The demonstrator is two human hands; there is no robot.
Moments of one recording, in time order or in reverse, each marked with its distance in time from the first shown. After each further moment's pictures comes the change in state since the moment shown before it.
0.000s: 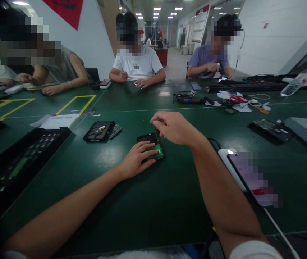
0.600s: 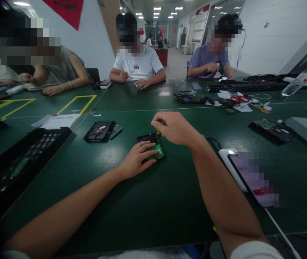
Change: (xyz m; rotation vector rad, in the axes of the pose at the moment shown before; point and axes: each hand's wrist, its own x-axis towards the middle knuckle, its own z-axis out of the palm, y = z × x) left_hand 0.001 0.002 -0.002 -0.006 -0.010 -0.007; right_hand 0.003 -0.001 -0.002 -0.089 0.014 -0.034
